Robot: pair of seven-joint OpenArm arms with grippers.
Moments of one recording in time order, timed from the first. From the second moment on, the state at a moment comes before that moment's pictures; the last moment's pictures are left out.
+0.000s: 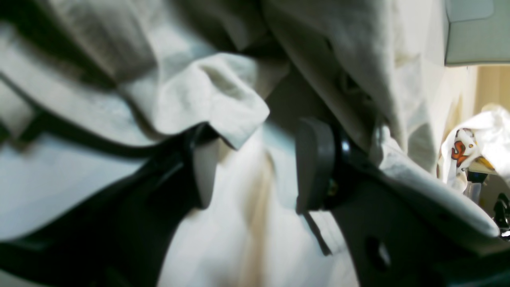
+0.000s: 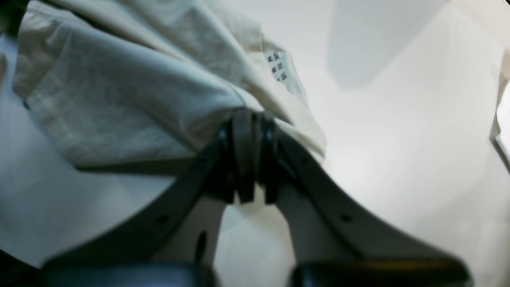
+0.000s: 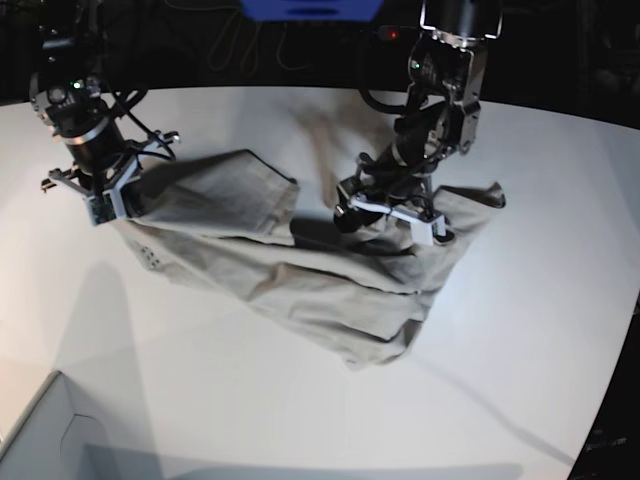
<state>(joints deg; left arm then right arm) 5.3 2.6 2.0 70.1 -42.0 -1.5 24.6 -24.5 11.9 10.5 107.4 -0.5 18.5 -27.3</state>
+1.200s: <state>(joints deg) 5.9 -10.0 -25.3 114.7 -40.4 1.1 29.1 -23.1 5.6 18.4 116.7 -0.4 18.6 -16.3</state>
